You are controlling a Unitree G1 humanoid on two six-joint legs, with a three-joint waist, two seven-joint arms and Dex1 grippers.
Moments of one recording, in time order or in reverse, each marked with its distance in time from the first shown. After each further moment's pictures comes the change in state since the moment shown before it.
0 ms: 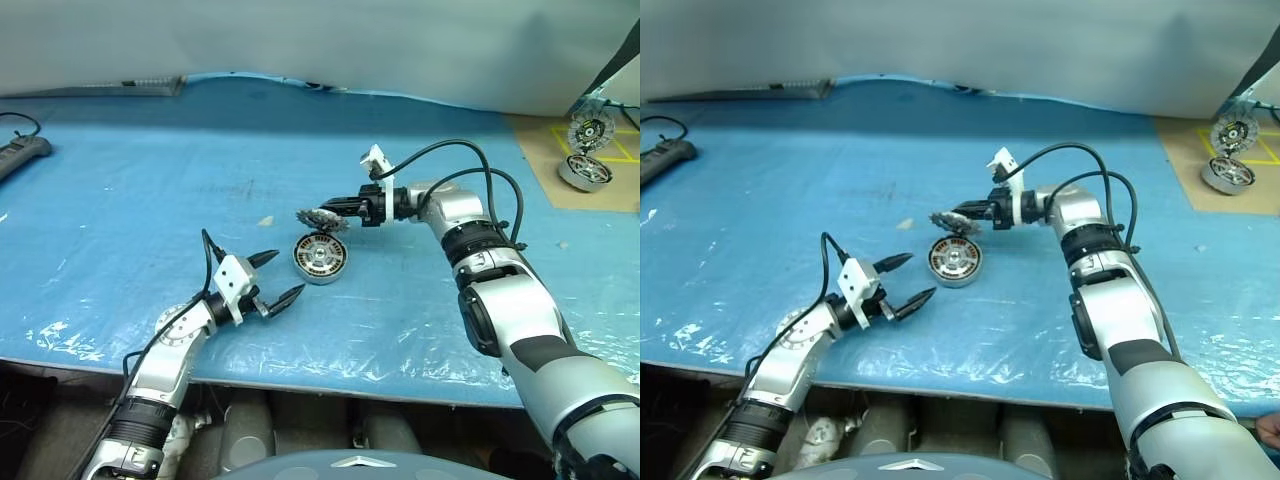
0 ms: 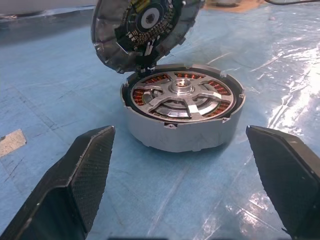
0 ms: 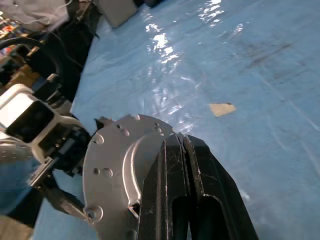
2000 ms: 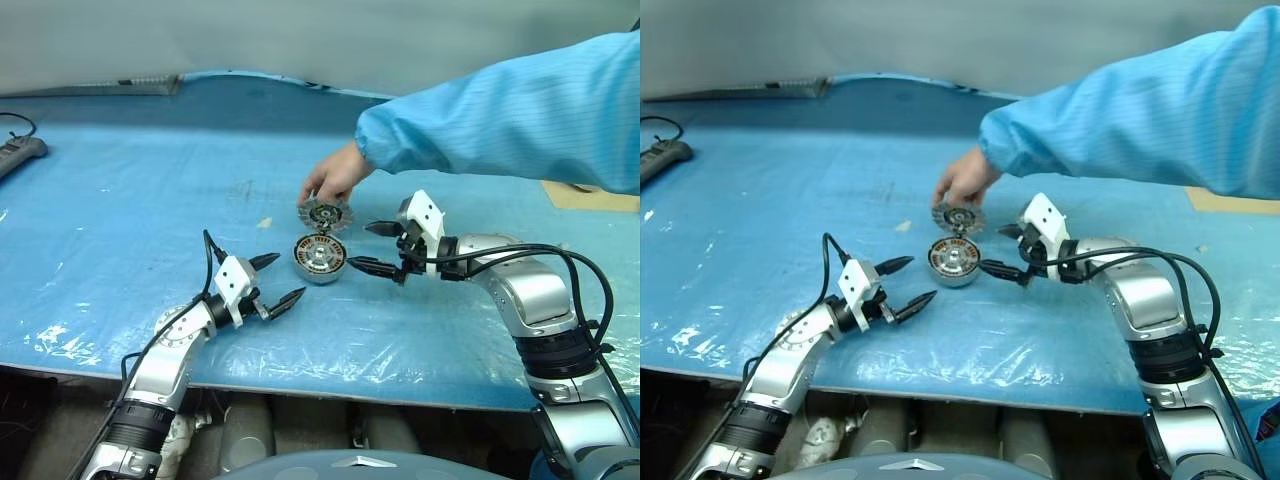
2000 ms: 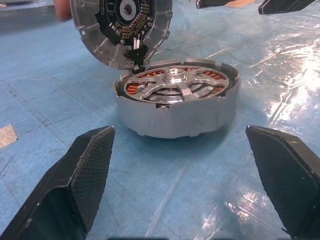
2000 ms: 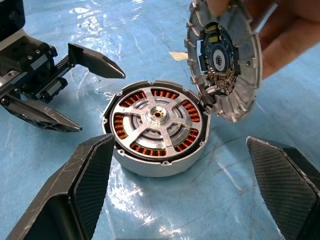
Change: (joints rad) left arm 0.007 0.009 -0.003 -0.025 -0.003 0.041 -0.011; right arm 0.648 -0.267 -0.006 -1.166 0.100 0.249 -0.418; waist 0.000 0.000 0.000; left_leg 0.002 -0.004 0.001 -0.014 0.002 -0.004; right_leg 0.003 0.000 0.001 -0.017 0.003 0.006
